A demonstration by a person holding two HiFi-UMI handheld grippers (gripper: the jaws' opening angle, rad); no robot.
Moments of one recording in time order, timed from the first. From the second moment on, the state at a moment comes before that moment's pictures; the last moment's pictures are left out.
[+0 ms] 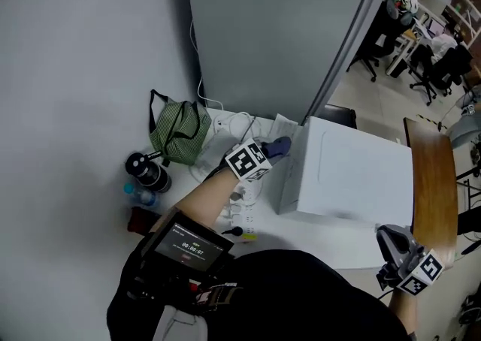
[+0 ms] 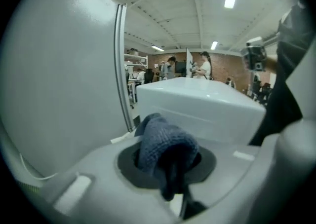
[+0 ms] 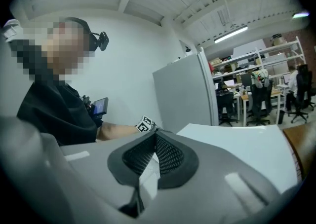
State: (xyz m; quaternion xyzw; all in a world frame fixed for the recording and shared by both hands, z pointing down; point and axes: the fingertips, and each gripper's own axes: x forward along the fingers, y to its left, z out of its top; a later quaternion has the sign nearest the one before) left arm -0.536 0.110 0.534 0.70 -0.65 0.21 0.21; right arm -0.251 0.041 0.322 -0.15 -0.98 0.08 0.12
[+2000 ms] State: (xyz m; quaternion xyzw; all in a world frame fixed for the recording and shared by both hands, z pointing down) left arm -0.577 0.027 0.666 0.72 -0.50 0.45 0.16; right arm -0.189 -0.009 0.309 0.00 -0.99 0.06 0.15
